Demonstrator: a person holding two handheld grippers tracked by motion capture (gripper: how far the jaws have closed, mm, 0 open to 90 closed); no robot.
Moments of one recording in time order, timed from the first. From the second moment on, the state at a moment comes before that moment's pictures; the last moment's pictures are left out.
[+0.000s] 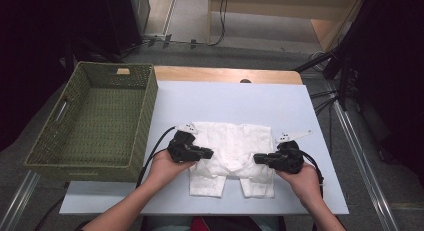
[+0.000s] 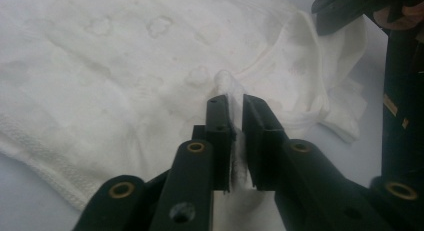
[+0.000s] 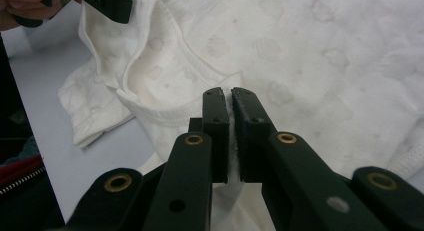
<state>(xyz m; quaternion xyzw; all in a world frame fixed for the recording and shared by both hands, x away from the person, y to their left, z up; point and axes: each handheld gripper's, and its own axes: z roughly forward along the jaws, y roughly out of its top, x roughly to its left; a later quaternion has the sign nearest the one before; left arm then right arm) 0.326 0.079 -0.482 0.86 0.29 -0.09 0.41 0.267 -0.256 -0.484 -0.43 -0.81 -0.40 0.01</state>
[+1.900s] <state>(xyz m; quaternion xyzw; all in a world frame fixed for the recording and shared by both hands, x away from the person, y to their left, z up) 0.270 0.110 -0.466 0.85 0.28 -0.12 0.44 0.206 -0.269 -0.474 -0.39 -0.81 -0.44 0.02</state>
